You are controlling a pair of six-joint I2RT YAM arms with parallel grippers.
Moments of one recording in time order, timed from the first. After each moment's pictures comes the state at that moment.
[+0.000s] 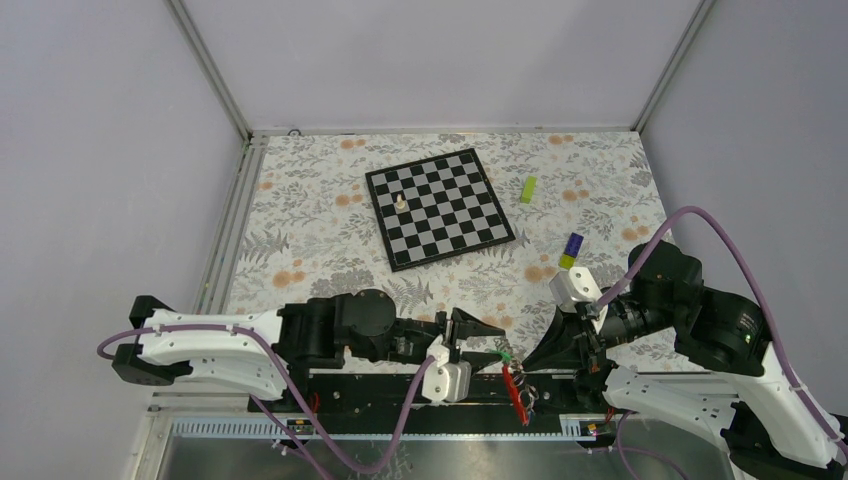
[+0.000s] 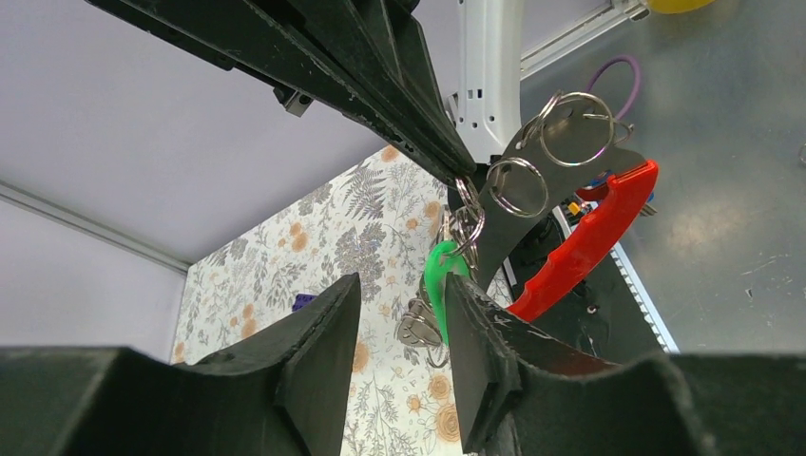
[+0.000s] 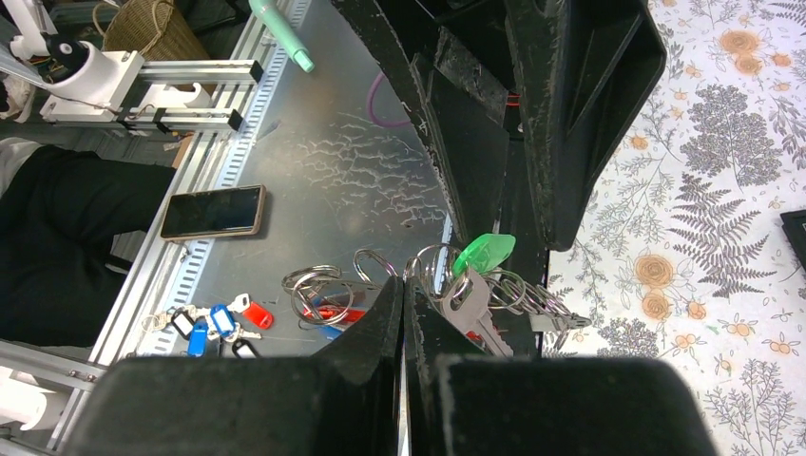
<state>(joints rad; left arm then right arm) -1.57 1.06 1.10 -0.13 0.11 0.56 0.94 0.71 1.31 -1.04 -0.86 -0.12</state>
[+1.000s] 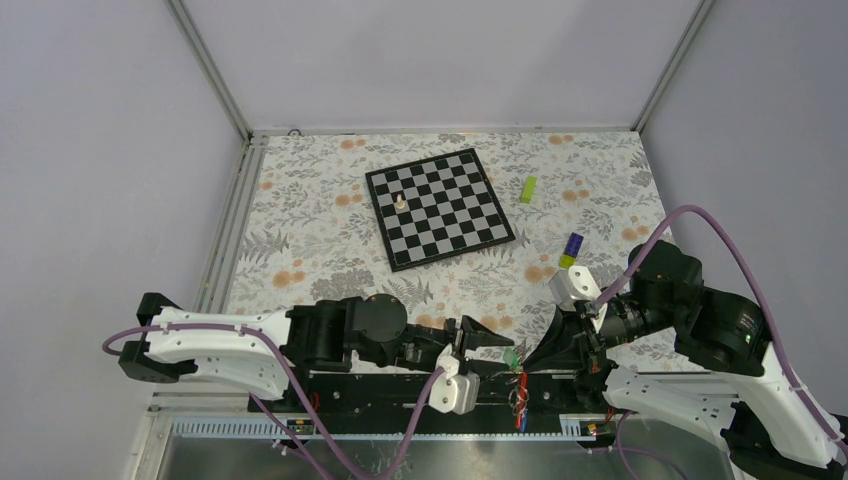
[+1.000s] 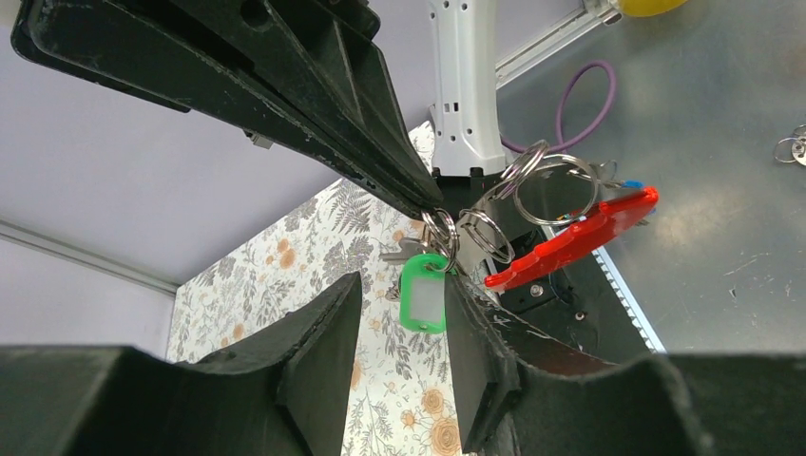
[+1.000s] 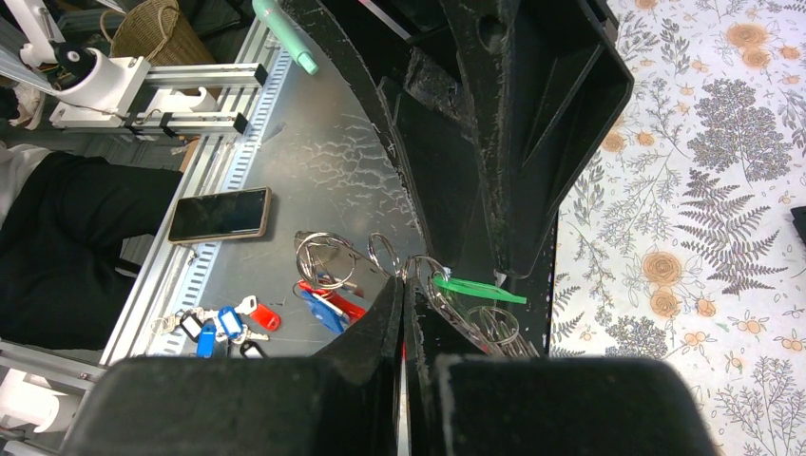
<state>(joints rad) -1.59 1.11 1.13 -0.13 0.13 0.58 0.94 0.71 1.31 -1.03 -0.86 -0.10</state>
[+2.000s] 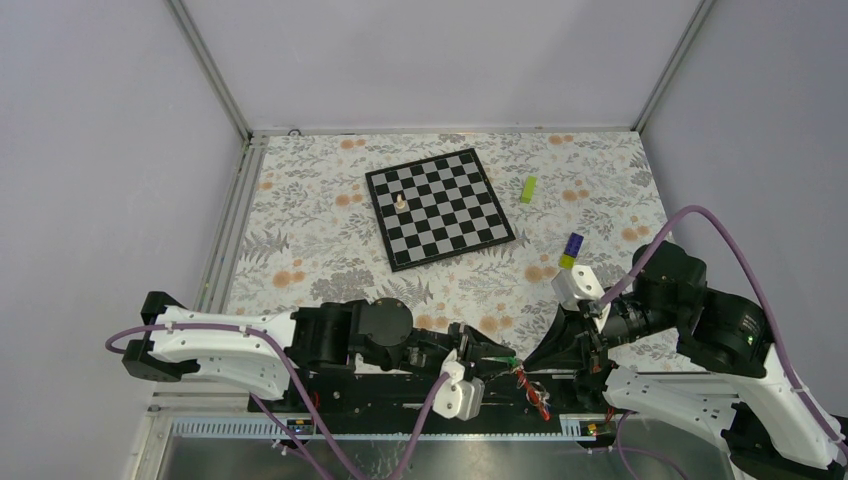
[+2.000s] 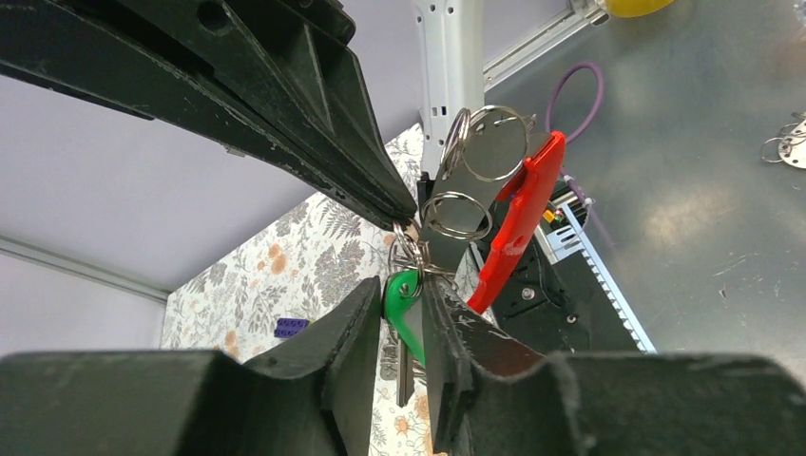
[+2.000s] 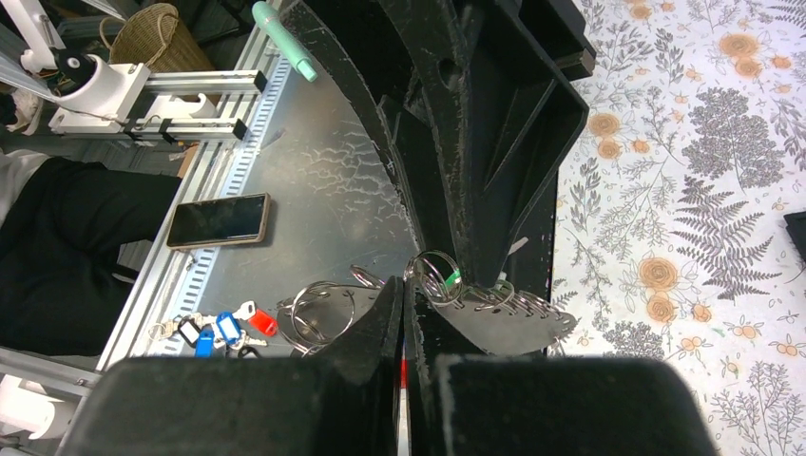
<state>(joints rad) -1.61 1.13 1.14 -0.13 0.13 0.58 0.94 0.70 1.31 -1.02 -0.86 -0.09</state>
